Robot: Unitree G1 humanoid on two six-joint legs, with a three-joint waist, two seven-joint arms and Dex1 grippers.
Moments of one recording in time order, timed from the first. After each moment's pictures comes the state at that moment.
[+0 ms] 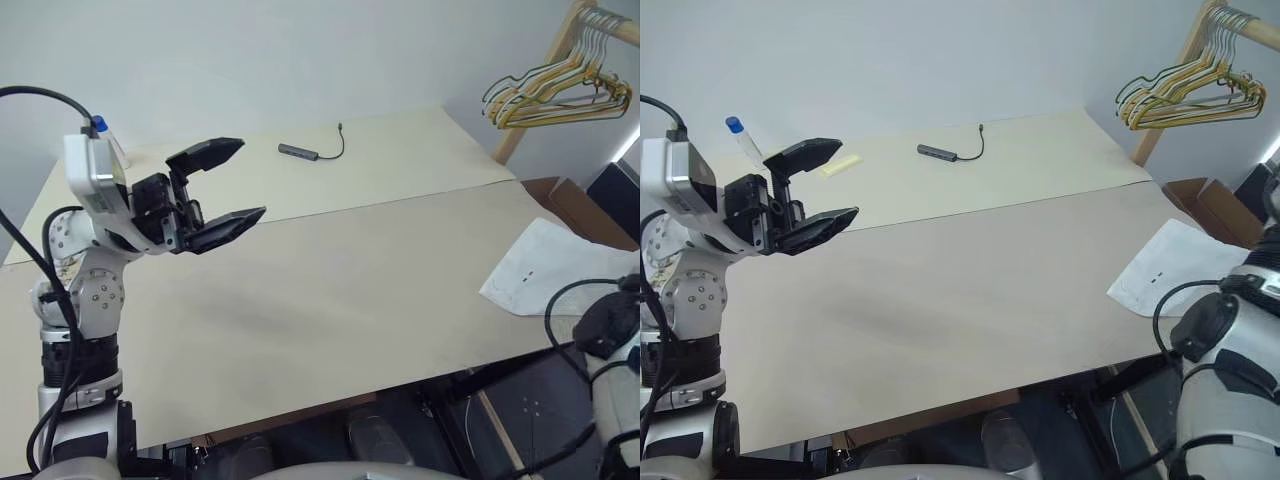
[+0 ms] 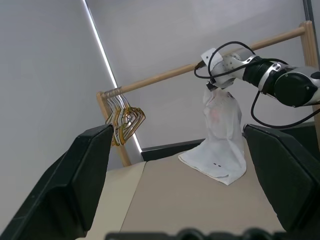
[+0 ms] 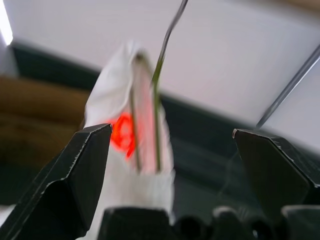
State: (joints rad) left arm -0.45 0.60 0.25 -0.14 -0.78 0.22 -1.19; right arm -1.01 -0.74 -0.49 0.50 -0.16 0.88 -0.71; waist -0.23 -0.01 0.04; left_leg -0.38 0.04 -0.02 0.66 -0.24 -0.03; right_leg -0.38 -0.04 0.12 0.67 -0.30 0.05
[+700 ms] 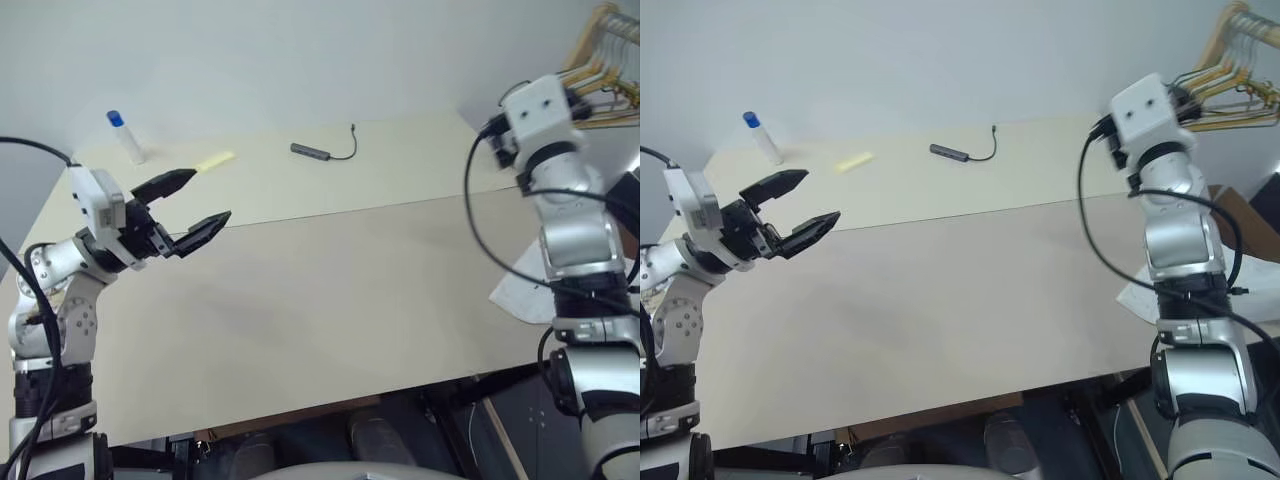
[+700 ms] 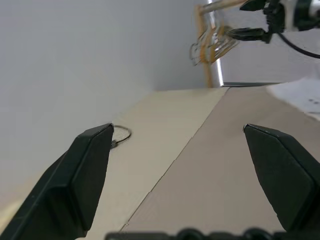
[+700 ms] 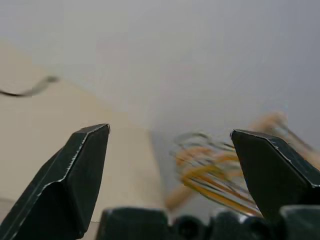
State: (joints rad) left arm -0.24 0.67 0.33 -0.13 -0.59 0.21 -0.94; right arm -0.71 -0.67 0.08 0.13 -0.08 0.32 0.28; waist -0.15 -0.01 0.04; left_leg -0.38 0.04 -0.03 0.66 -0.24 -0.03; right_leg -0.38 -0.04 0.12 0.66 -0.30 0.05
